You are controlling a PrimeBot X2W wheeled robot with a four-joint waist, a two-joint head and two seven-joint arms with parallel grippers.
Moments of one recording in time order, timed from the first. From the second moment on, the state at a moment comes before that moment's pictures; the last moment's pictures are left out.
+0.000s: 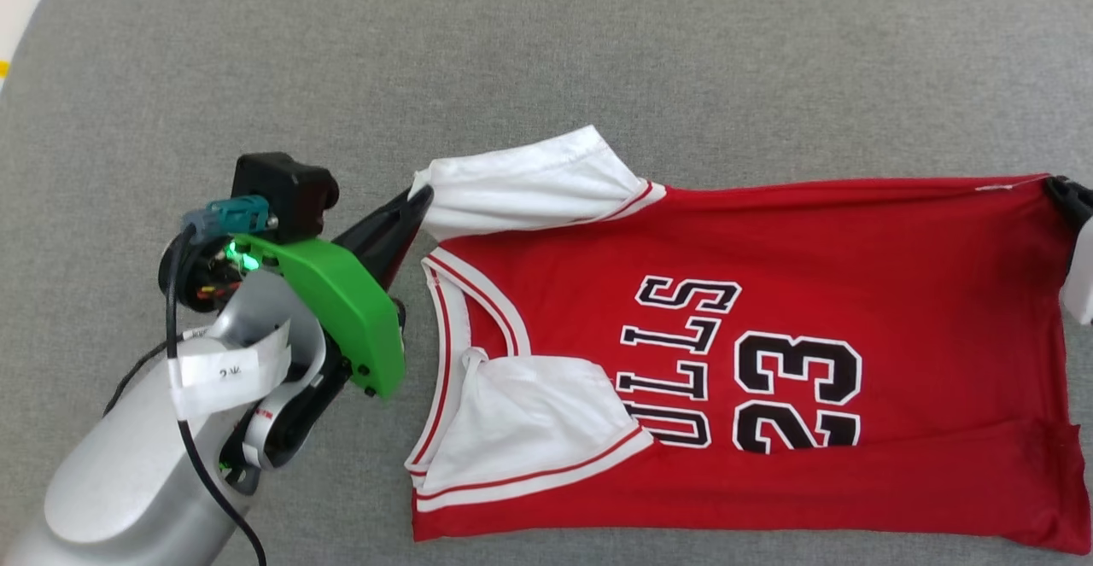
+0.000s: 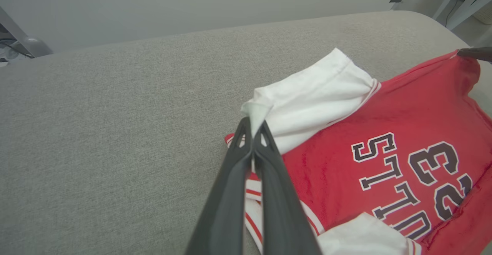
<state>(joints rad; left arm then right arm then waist) -0.53 0.60 -0.61 -0.10 -0.80 0.11 0.25 -0.52 -0.59 0.14 0.33 0.55 0.13 0.44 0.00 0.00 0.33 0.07</state>
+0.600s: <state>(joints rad) -0.19 0.64 -0.71 -0.15 -0.85 0.16 0.22 -0.06 -0.58 0.08 0.12 0.66 0.13 0.35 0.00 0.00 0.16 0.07</state>
